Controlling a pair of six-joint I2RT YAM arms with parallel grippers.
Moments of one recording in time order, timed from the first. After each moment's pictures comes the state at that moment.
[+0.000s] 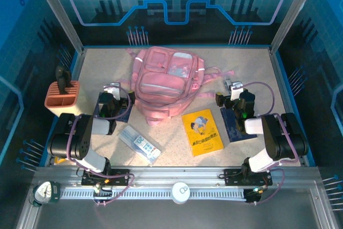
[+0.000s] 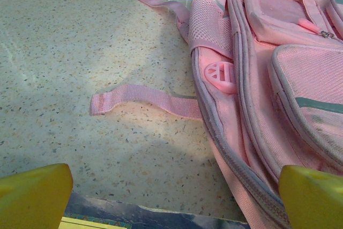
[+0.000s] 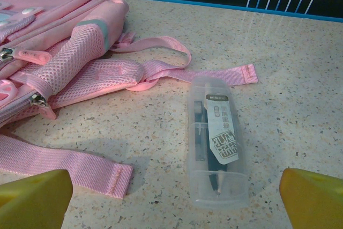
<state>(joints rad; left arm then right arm) -0.02 1.55 0.37 0.83 -0.01 -0.09 0.07 1.54 0.38 0.79 -0.05 -0.07</state>
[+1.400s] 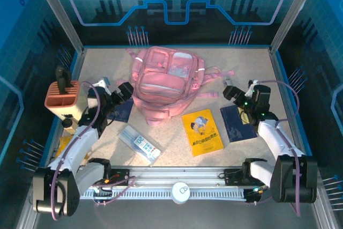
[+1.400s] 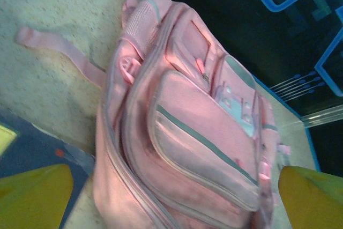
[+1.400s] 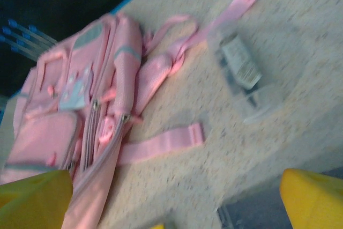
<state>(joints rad) -0.05 0.99 0.53 0.03 0.19 -0.76 -0.04 1.11 0.56 -0.04 -0.30 0.56</state>
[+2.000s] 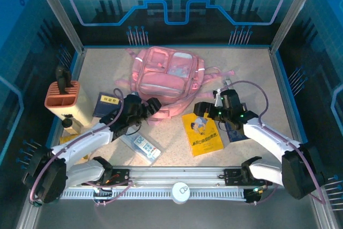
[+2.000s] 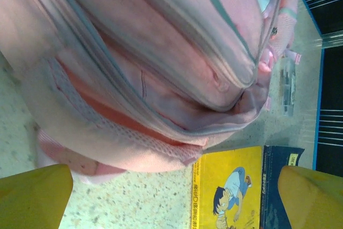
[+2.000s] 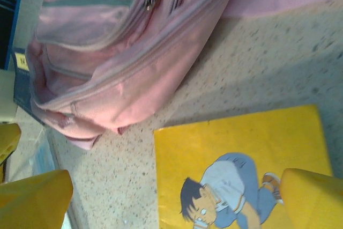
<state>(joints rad) -0.56 1.13 0.59 -0.15 -0.02 -1.14 0.41 1.18 0.59 -0.17 -0.30 0.62</state>
